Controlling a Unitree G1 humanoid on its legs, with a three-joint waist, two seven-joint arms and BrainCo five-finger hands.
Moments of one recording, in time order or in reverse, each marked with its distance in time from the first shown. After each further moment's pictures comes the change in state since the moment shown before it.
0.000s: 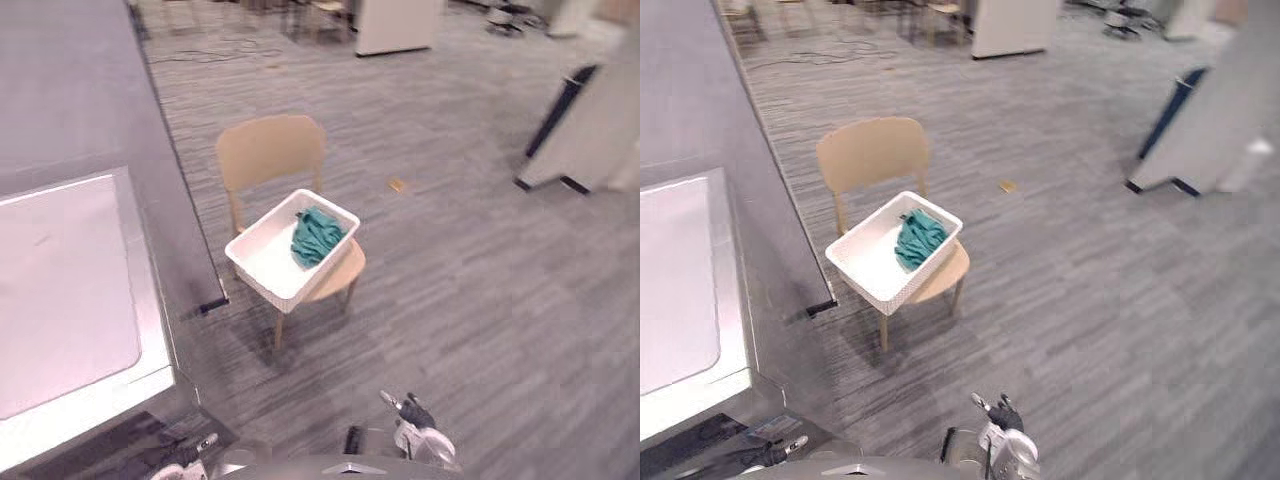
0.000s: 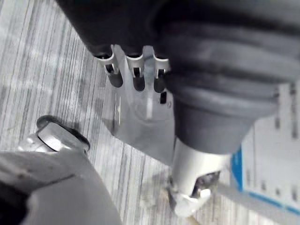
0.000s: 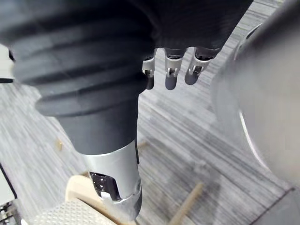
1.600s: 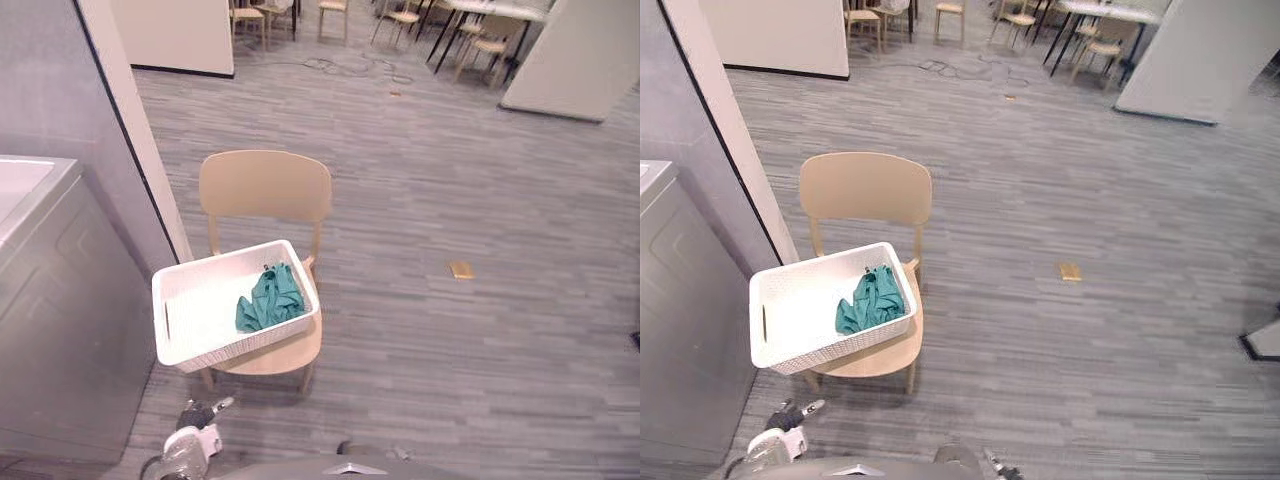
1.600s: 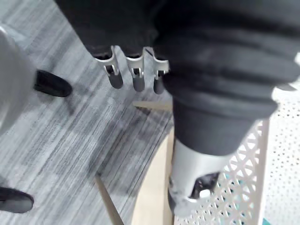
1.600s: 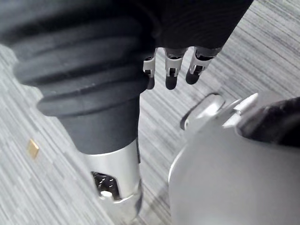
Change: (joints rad) left arm -0.091 -0.030 -0.008 0.079 0.015 -0.062 -0.029; right arm 0.085 -0.006 -0.096 0.156 0.117 0.009 -0.001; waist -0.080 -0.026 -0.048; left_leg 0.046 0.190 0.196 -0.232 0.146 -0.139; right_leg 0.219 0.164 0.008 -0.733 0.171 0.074
